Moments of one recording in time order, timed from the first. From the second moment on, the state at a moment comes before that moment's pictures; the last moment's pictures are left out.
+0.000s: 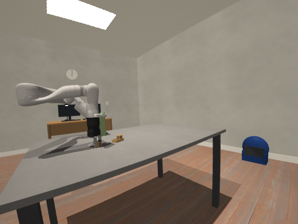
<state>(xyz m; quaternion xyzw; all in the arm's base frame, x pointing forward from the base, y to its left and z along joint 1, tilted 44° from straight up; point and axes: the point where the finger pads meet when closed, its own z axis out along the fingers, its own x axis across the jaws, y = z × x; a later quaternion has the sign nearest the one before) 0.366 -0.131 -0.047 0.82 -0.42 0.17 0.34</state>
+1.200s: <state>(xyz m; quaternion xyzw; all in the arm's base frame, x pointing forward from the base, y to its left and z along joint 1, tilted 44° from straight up) 0.366 -0.131 -0.047 0.82 -0.42 0.17 0.34</state>
